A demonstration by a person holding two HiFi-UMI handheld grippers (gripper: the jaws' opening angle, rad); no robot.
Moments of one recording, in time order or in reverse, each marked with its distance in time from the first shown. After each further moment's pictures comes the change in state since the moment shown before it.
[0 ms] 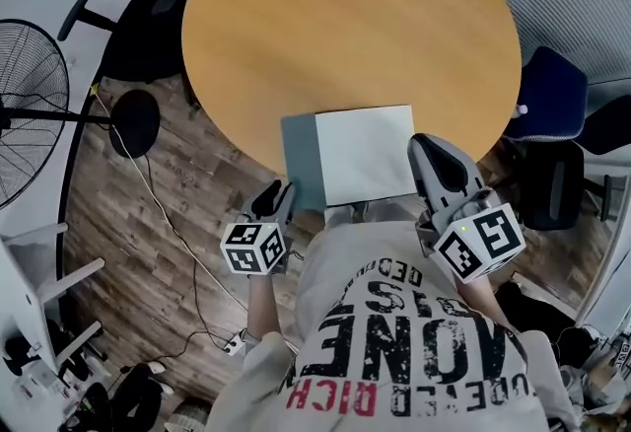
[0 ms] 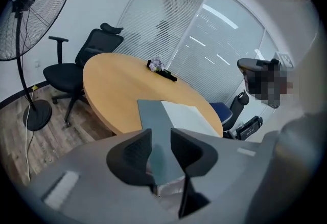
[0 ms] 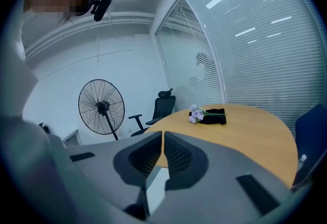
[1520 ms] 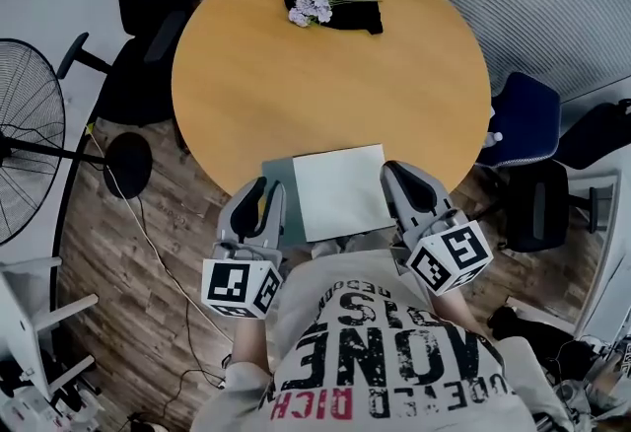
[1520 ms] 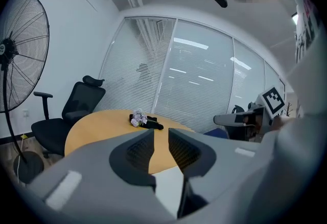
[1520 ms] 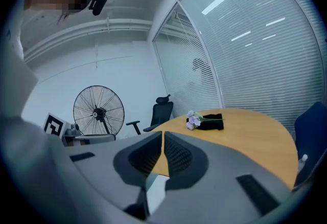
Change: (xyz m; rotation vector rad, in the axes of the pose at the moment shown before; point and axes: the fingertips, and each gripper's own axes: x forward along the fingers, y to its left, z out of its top) left arm -0.054 -0.108 0.182 0.269 -0.437 -0.027; right arm -0.007 -0.017 0.016 0.019 -0.073 -0.014
